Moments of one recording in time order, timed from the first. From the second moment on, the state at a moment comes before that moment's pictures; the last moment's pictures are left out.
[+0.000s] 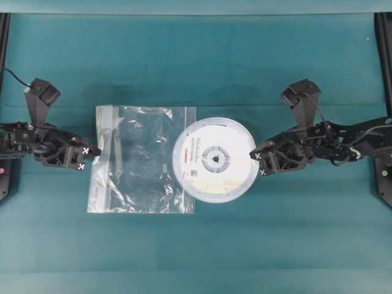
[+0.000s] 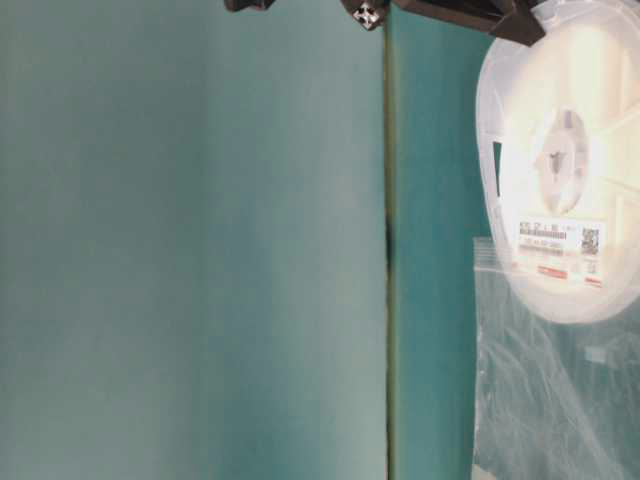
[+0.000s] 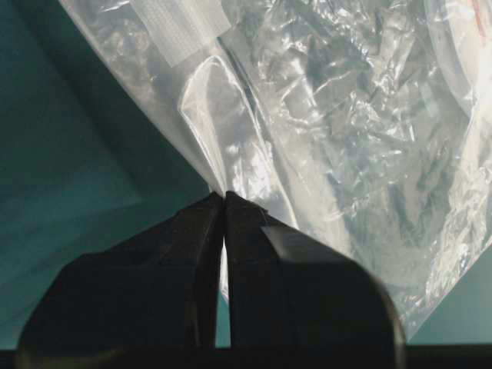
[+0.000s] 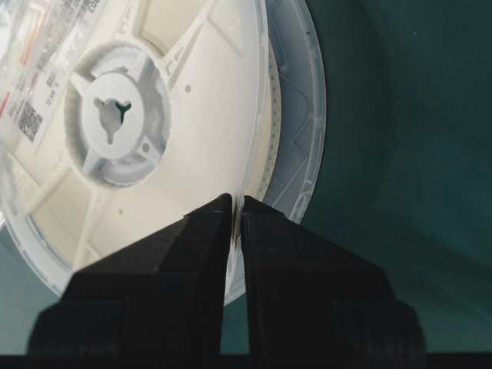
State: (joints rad) left arm 0.17 -0.21 1.31 0.01 -0.38 -0.98; right arm -0.08 -0.05 1.03 0.53 -0.17 0.51
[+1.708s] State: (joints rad) left arm 0.17 -0.21 1.31 0.01 -0.36 -0.98; right arm -0.08 -0.22 1.20 0.58 -0.13 0.51
